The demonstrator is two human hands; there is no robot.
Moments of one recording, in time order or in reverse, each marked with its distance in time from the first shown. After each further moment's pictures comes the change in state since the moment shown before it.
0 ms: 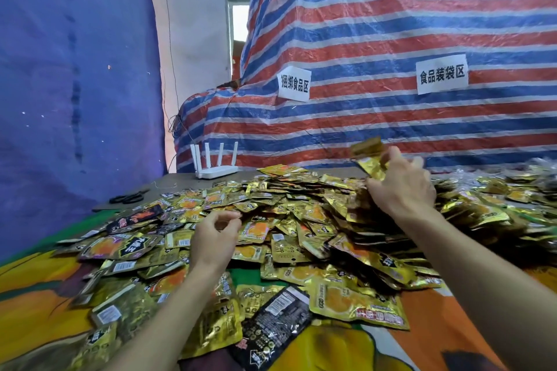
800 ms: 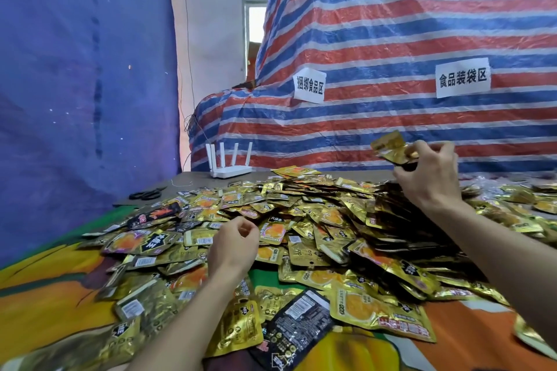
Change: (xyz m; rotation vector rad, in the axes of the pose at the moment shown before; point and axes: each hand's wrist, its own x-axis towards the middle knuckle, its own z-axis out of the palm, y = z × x) left_hand 0.009 -0.016 0.003 0.322 -0.003 0.026; right_hand 0.039 0.014 0.012 0.107 0.156 -0.133
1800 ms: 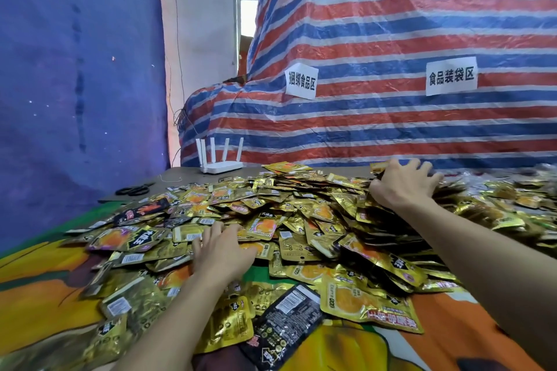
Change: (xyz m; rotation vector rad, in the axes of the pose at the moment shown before) left_hand 0.001 -0.010 -0.002 0.559 -0.289 0.022; right_hand -0.004 -0.014 0.023 -0.528 -0.318 0.147
